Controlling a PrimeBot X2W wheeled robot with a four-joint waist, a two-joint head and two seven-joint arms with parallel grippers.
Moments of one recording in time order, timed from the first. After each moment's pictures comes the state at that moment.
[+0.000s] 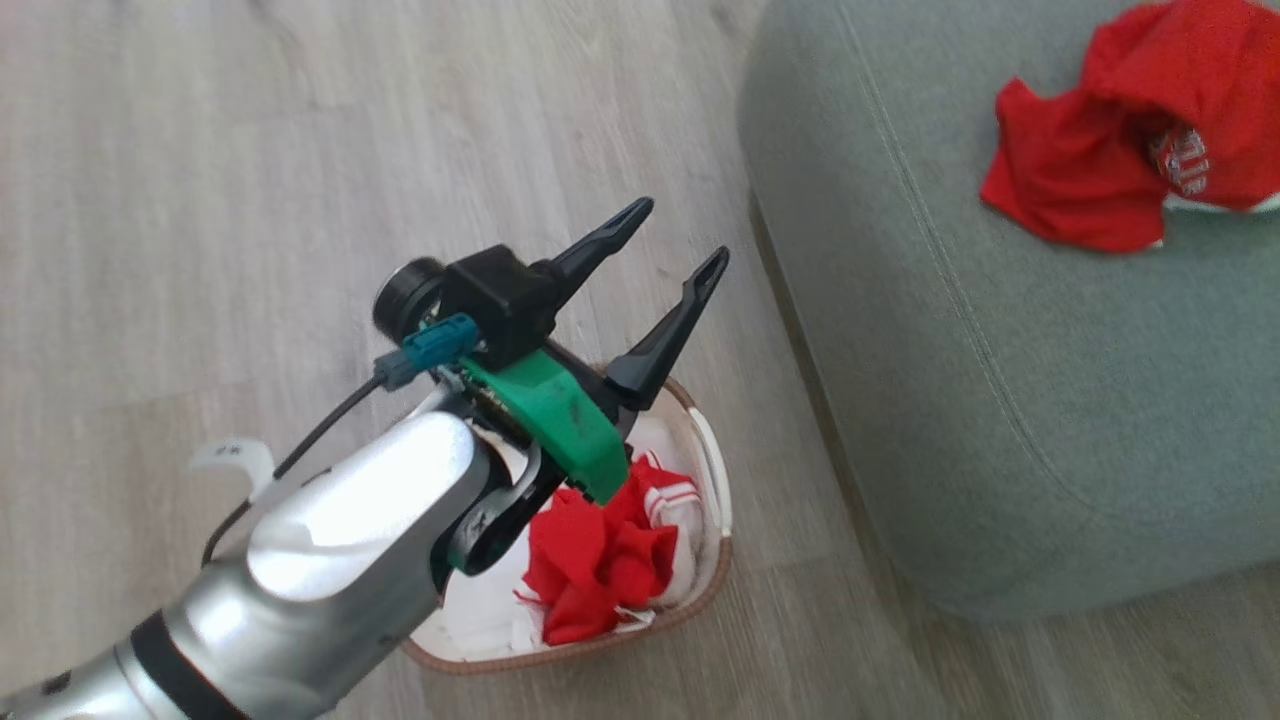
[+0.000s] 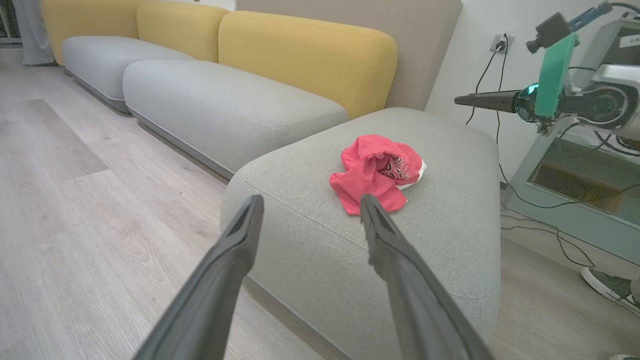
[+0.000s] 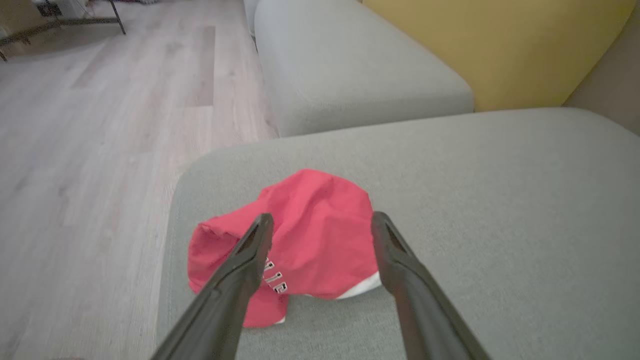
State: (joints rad) left arm -0.75 0.35 -1.02 0.13 -0.75 0.10 -0.17; right arm -0.72 -0.75 0.23 0.62 0.77 0.13 0.18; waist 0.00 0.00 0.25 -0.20
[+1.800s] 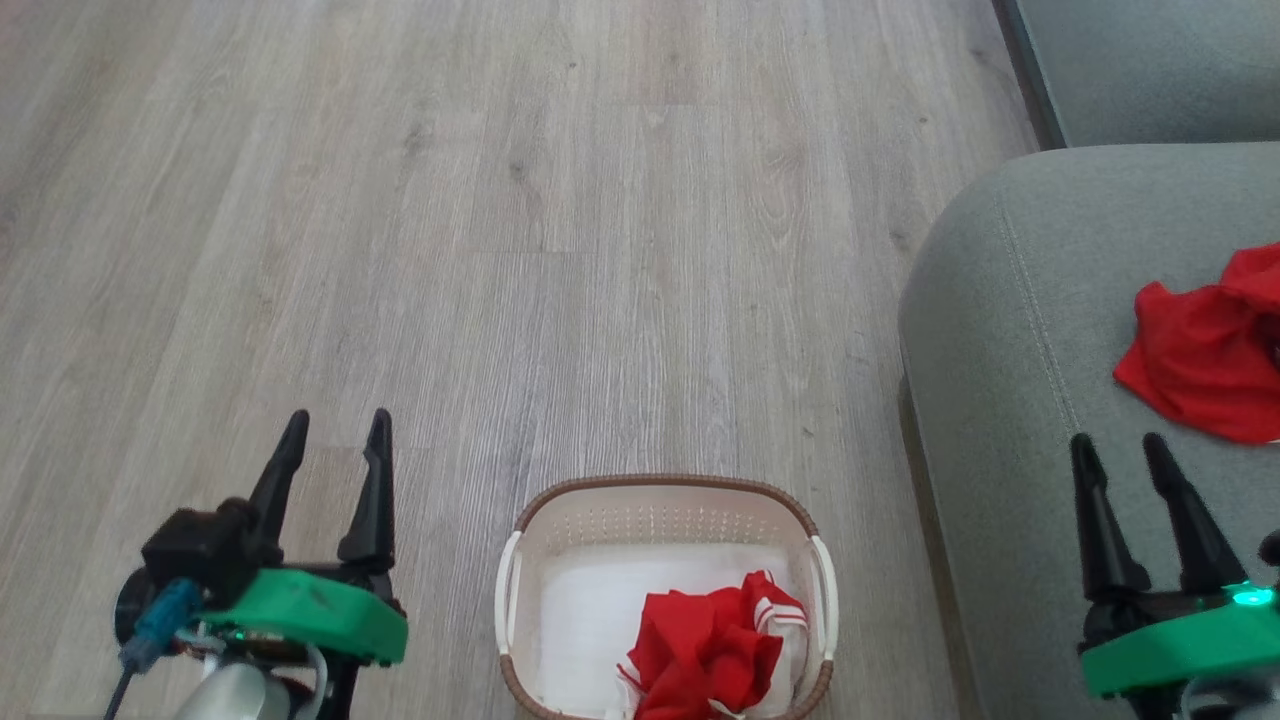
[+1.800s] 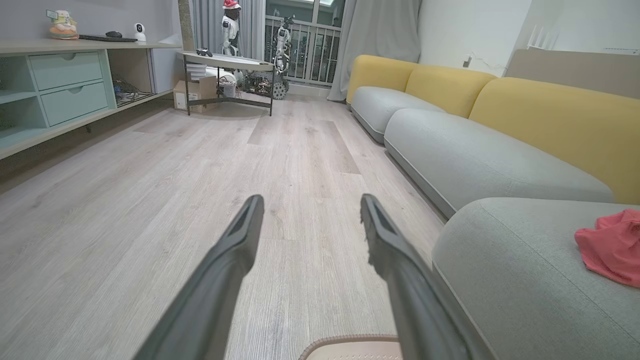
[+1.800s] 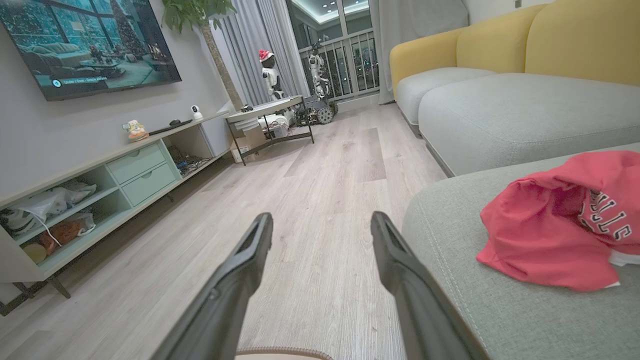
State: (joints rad) left arm -0.05 0.38 -0.44 0.01 -0.58 0.24 -0.25; right arm 0.15 -0.23 -0.03 -0.06 0.52 0.13 -0.18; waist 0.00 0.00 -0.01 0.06
